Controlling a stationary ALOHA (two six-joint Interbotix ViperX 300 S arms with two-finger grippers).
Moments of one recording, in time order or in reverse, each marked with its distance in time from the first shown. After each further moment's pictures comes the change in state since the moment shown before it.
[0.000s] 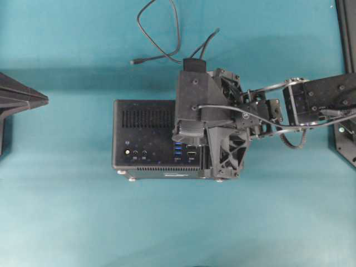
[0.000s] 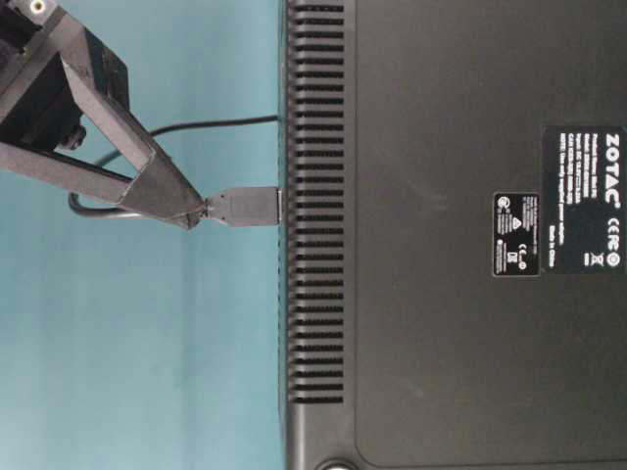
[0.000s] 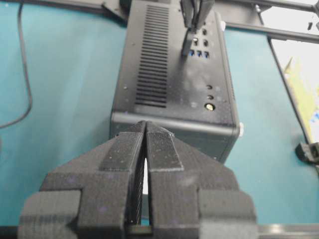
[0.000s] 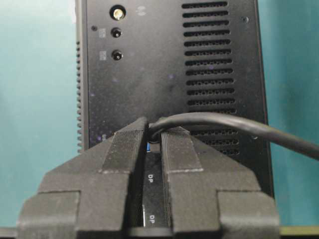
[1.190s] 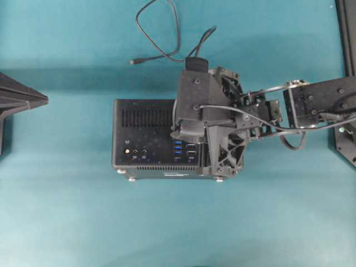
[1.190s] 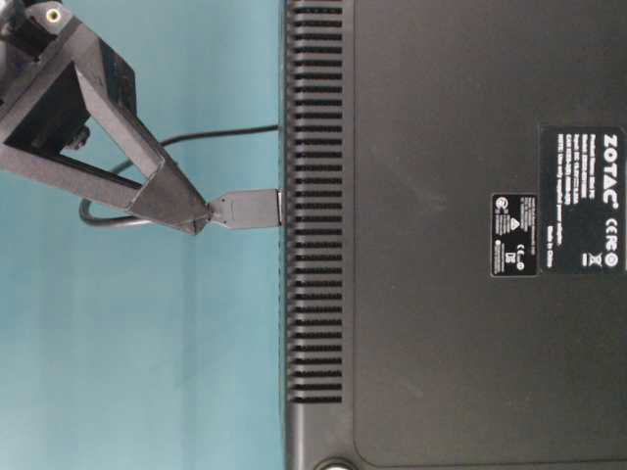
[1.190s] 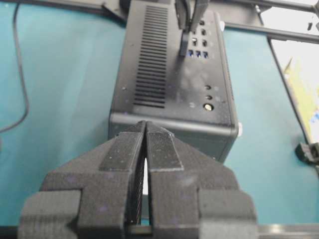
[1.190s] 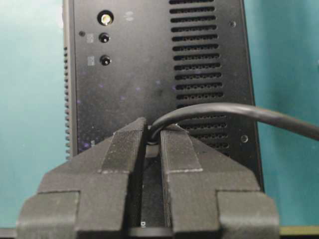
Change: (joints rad) left arm 0.000 0.000 0.000 0.000 0.000 0.000; right arm -0.006 -0.002 0.021 -0.064 -0.028 0.048
